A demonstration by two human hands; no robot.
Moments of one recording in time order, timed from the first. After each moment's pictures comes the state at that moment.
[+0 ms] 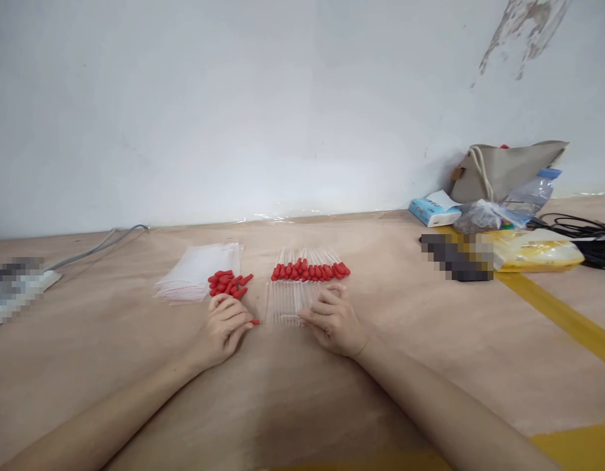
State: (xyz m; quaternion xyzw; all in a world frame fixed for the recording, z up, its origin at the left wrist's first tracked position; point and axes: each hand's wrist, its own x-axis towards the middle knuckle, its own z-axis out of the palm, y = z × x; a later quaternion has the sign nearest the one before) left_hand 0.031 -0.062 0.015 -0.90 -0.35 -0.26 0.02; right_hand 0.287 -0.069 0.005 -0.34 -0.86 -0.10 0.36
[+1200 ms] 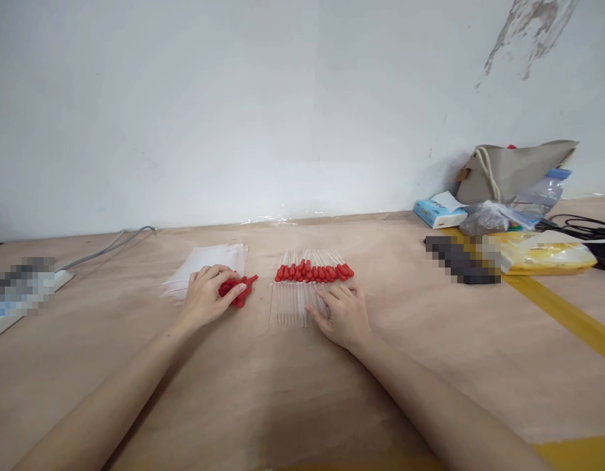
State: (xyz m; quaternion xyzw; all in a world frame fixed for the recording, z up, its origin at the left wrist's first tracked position) left_hand 0.008 -0.018 0.047 -0.80 -0.54 -0.24 0.10; right_hand 0.292 -0.061 -0.005 -0.52 -0.77 -0.11 0.34
